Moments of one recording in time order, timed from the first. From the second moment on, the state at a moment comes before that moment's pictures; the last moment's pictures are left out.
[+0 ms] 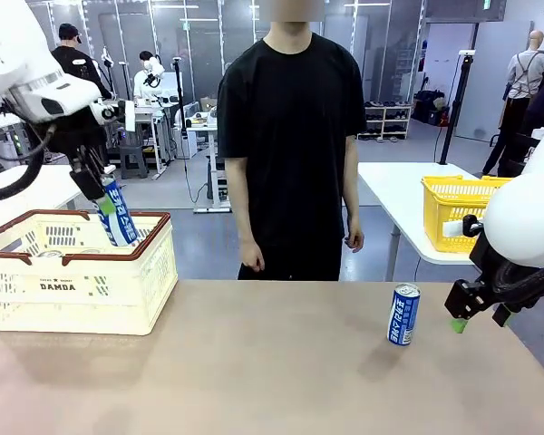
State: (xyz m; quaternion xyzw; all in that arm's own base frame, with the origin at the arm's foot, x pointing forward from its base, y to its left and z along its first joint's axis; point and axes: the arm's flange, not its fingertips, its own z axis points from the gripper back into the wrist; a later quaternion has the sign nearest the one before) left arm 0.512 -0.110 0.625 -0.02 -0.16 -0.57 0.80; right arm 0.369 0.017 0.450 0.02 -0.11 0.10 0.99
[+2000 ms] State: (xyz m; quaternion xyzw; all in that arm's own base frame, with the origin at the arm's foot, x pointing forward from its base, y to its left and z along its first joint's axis) left arm 0.687 -0.073 0.528 0.03 -0.16 -0.59 0.79; right arm 0.369 0.017 0.450 0.02 -0.11 0.10 0.99
